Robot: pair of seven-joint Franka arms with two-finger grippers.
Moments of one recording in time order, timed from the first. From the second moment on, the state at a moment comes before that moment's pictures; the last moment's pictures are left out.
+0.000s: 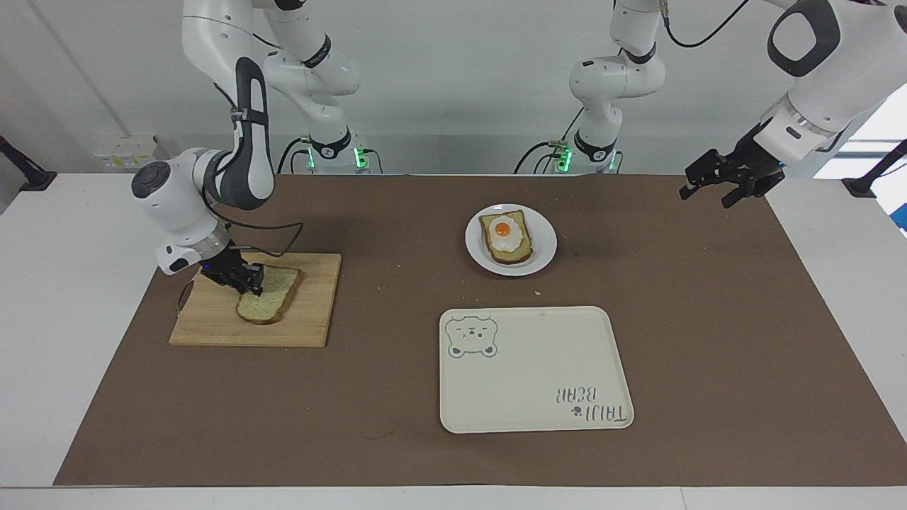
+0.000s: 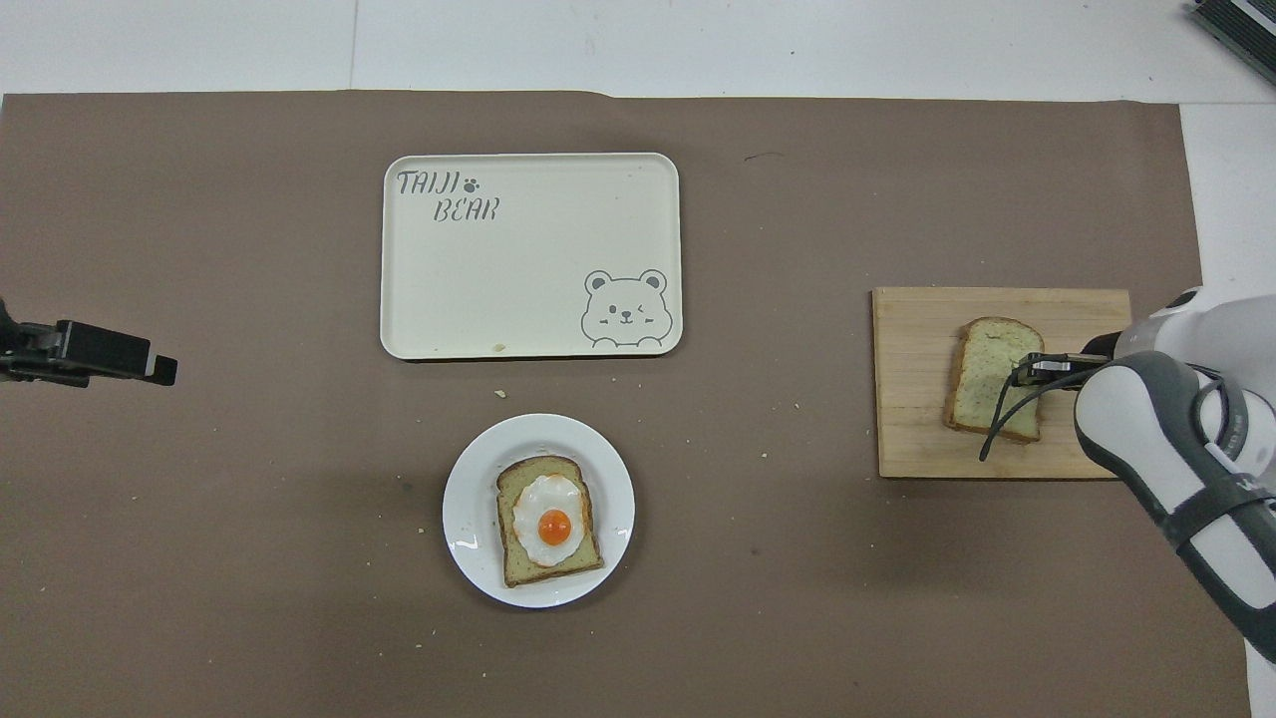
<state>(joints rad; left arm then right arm) 0.08 -0.05 -0.01 -1.77 -0.29 1.60 0.21 -0.11 0.18 -0.10 -2.16 0.20 2.34 -0.21</state>
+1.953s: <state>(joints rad) 0.12 -0.08 0.00 -2.22 -0.61 1.83 0.61 0.64 0.23 -0.06 -1.92 0.49 2.22 0.26</state>
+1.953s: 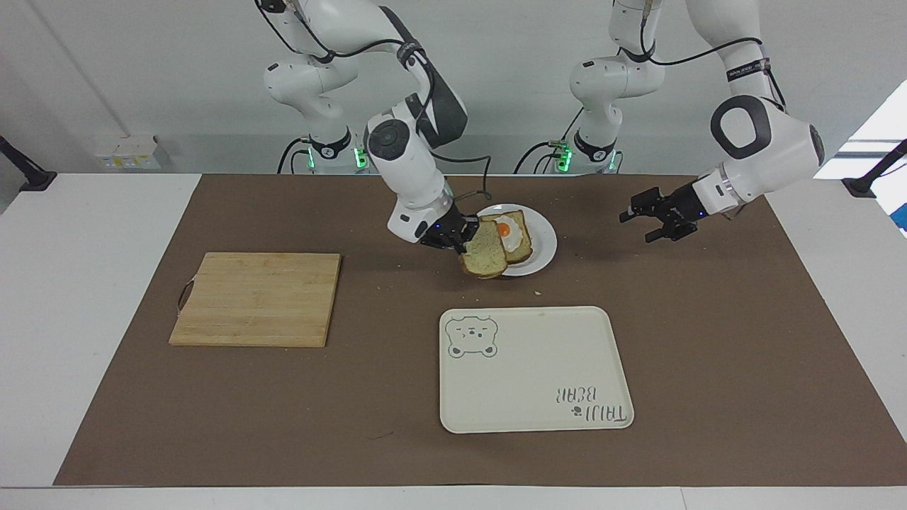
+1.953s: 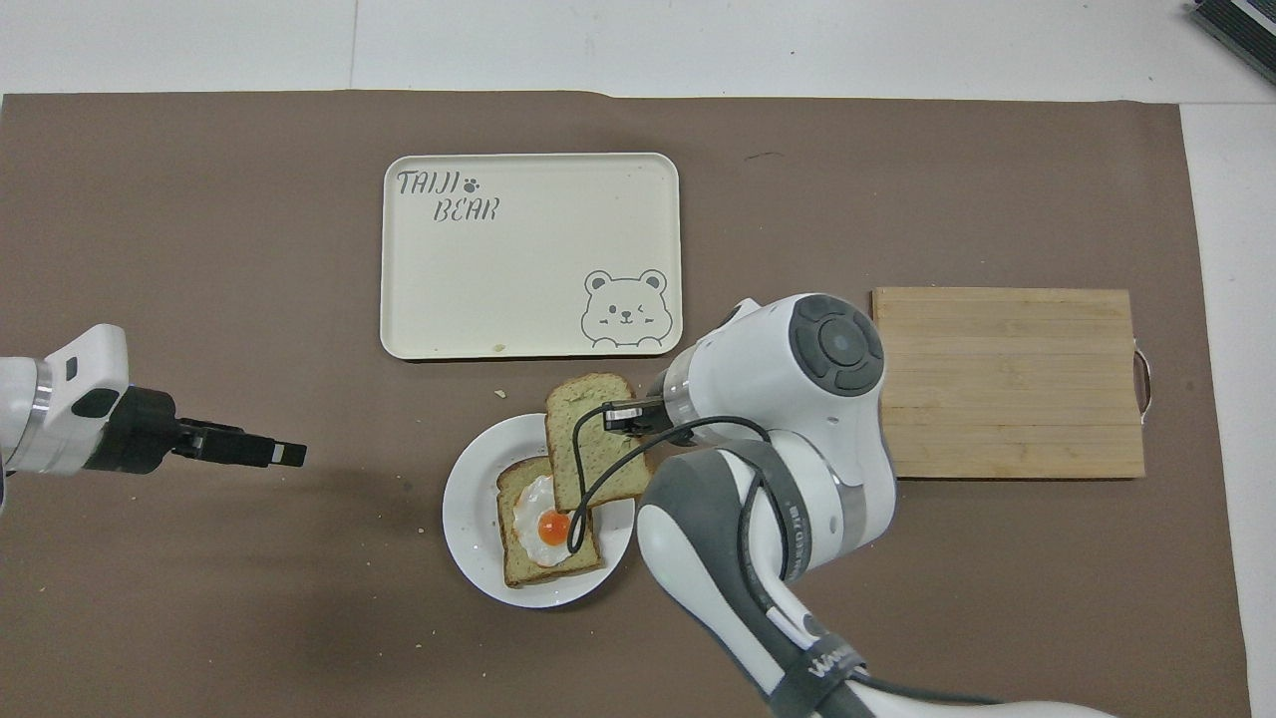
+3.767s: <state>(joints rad) -0.02 -0.08 -0.03 -2.46 -0.81 2.07 0.54 0.29 -0.08 -0.10 -1.86 0.05 1.80 0.31</state>
